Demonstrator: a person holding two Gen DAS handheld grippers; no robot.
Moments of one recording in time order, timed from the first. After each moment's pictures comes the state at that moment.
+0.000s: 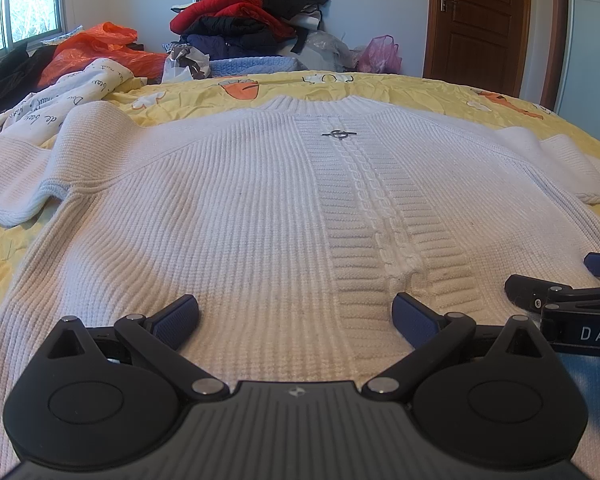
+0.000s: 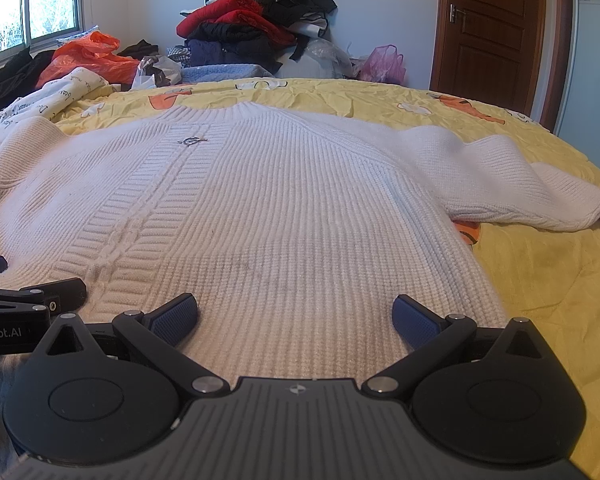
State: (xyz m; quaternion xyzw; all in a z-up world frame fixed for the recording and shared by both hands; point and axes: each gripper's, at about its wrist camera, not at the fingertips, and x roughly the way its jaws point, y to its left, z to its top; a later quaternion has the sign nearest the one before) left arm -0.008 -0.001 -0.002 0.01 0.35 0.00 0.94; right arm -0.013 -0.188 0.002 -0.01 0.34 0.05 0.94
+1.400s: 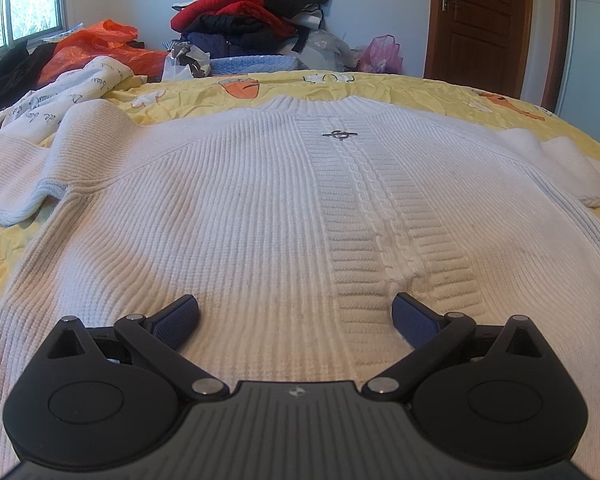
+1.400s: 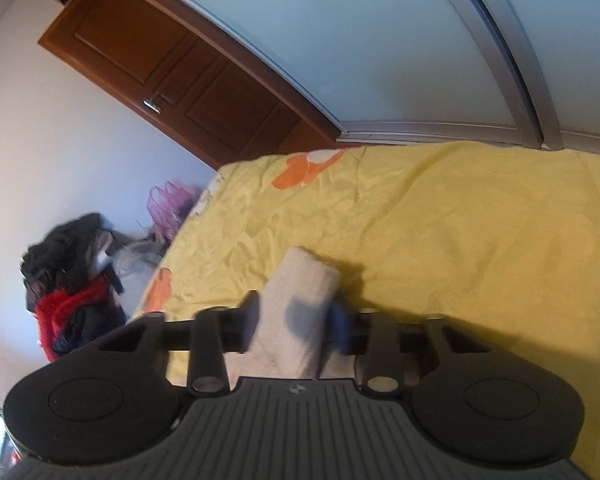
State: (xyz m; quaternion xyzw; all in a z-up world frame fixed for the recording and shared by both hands) left arm -0.008 0.000 -0.002 0.01 0.35 0.00 0.94; right arm 0.092 -0.621 -0.026 0.45 0.19 -0.19 0.85
